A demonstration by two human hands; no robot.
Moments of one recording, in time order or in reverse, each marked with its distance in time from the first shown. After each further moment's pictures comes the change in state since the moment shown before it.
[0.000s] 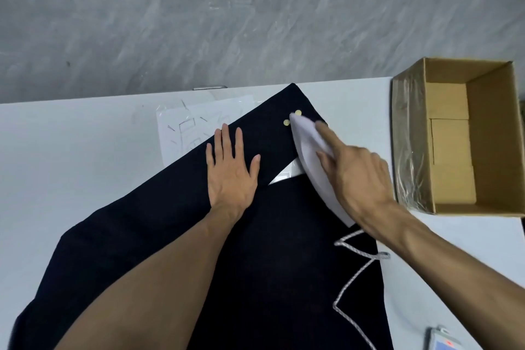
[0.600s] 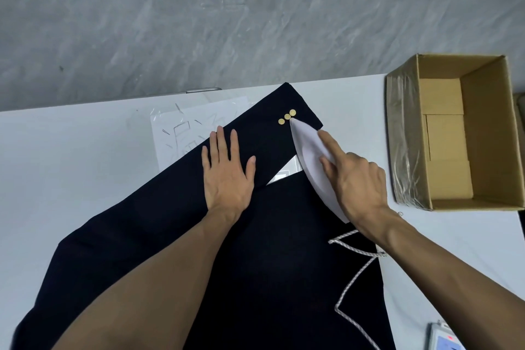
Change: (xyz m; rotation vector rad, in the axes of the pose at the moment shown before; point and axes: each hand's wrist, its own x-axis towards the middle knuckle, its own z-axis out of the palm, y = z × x) left_hand -0.001 -0.001 -0.001 -0.047 0.004 0.006; right_hand -0.001 0.022 0.030 -0.077 -0.012 0.059
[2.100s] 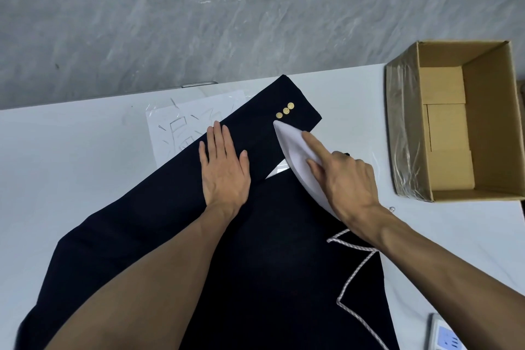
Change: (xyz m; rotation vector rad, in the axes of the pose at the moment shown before) left_hand -0.002 0.000 0.003 -0.017 0.017 -0.013; right_hand -0.007 -0.010 0.007 -0.024 -0.018 -0.112
